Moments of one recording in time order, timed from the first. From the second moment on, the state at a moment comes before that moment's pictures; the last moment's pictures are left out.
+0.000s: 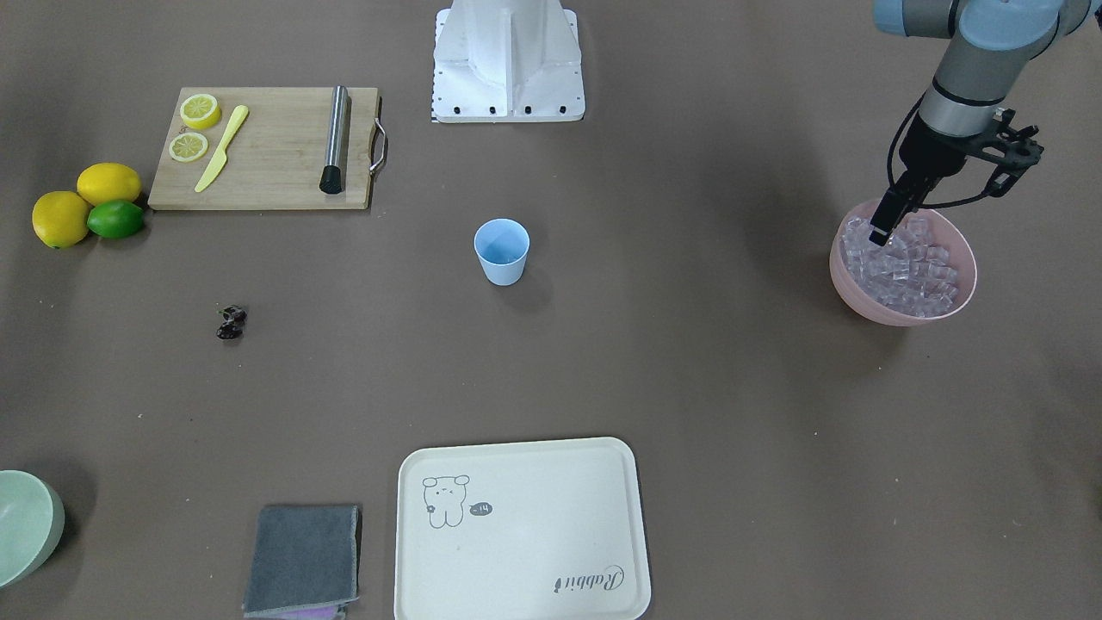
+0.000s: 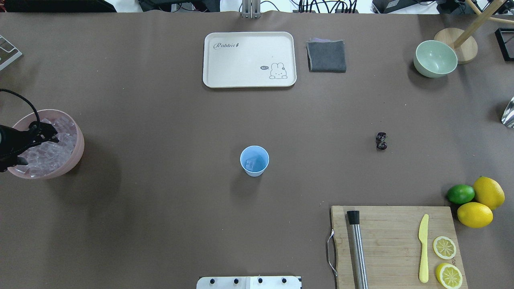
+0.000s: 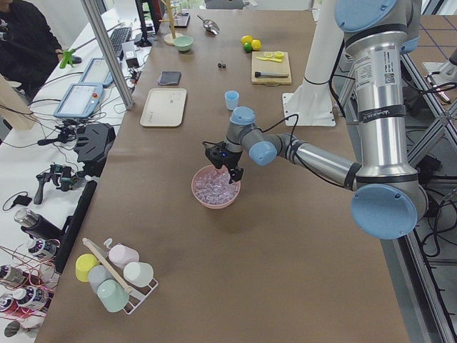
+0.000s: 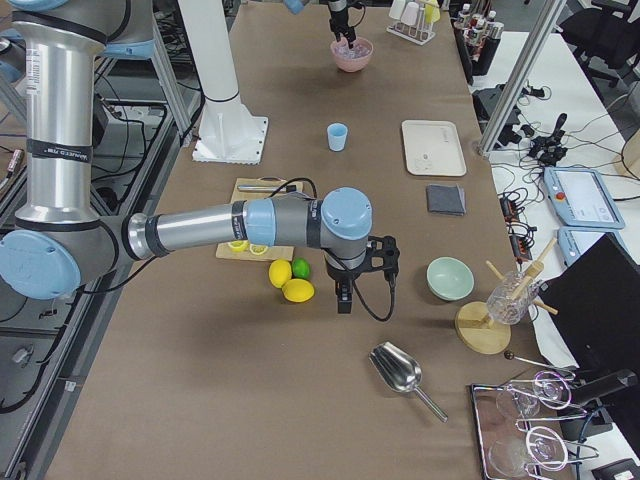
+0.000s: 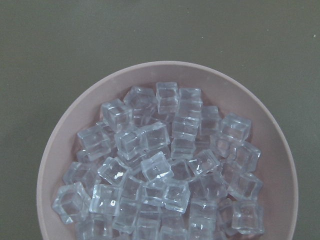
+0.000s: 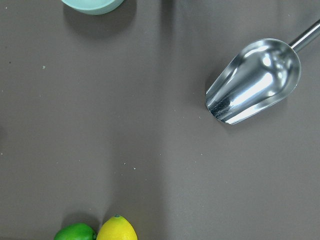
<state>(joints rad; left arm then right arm) -0.82 -1.42 -2.00 -1.97 -1.87 -1.66 1.60 -1.68 1.88 -1.75 2.43 -0.05</state>
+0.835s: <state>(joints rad) -0.81 -1.50 -1.96 -1.89 -1.87 -1.67 1.60 -1.68 1.89 -1.75 2.43 -0.05</state>
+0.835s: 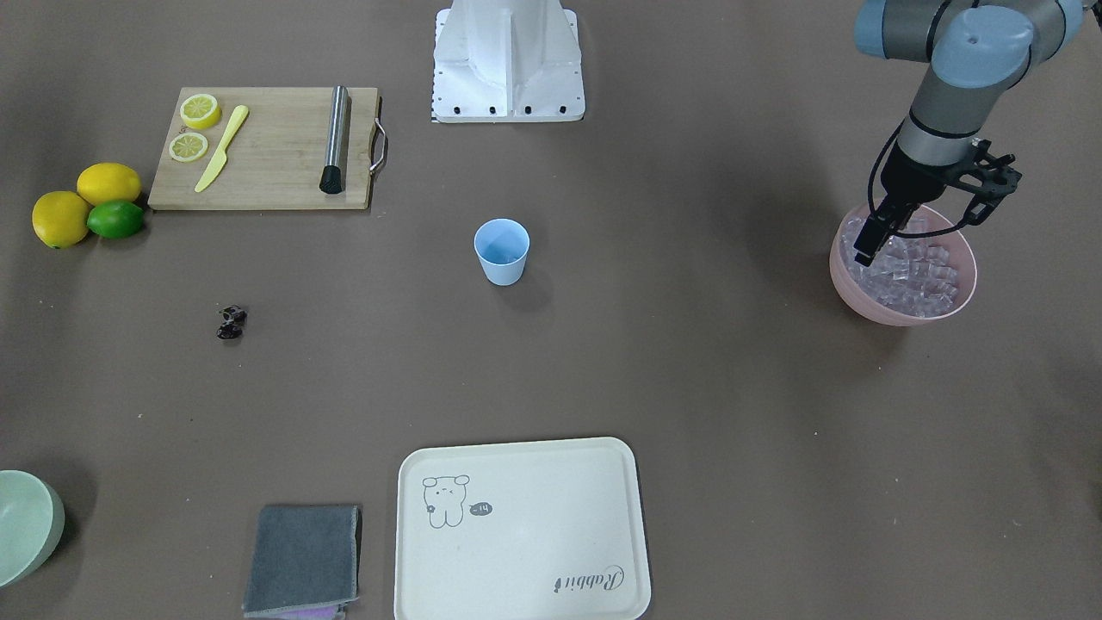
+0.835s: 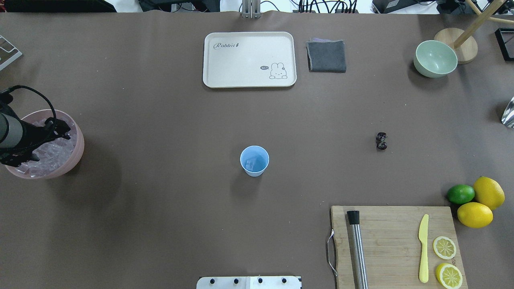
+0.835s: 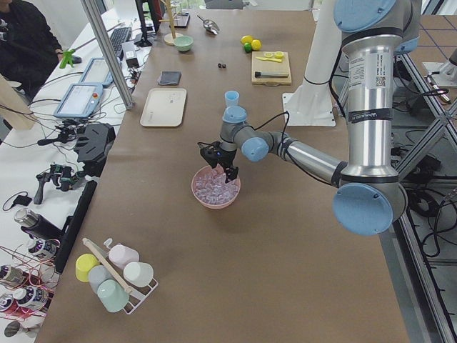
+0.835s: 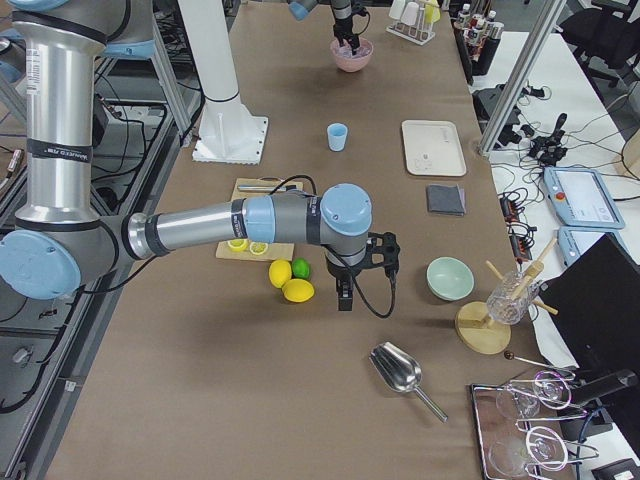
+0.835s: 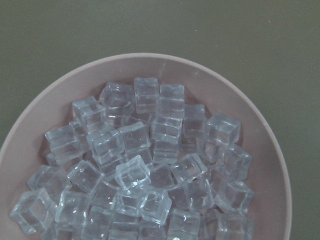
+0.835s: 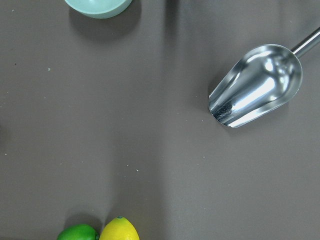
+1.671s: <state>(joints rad) -0.76 -1.47 -1.97 -1.88 -1.88 -1.67 1.60 -1.68 1.91 -1.75 2.42 -0.05</state>
